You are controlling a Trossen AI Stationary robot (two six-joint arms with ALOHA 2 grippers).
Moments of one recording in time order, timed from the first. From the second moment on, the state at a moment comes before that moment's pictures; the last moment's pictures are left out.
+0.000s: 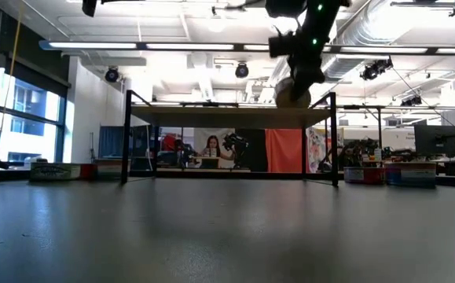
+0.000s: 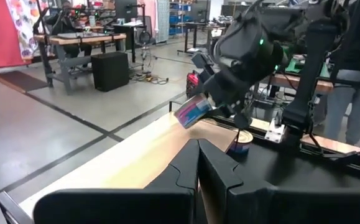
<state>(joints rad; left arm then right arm) -0.19 0.78 0.77 -0.10 -0.76 -0.13 -0.30 1.59 1.37 -0.85 0.65 -0.47</state>
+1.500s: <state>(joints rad) -0.19 0.79 0.77 -0.10 -0.76 -0.18 -0.28 1.61 1.50 -1.01 0.44 -0.29</state>
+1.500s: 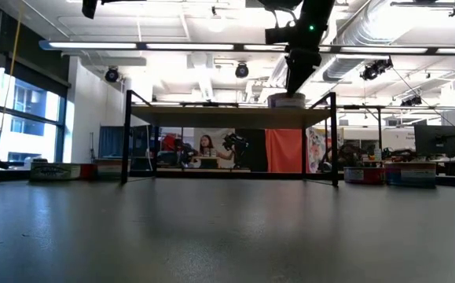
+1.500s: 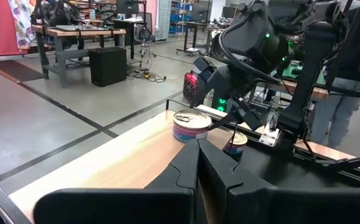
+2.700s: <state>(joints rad) -0.19 0.79 0.77 -0.11 -0.46 -0.25 0.25 1.59 1.42 -1.16 -0.12 0.42</state>
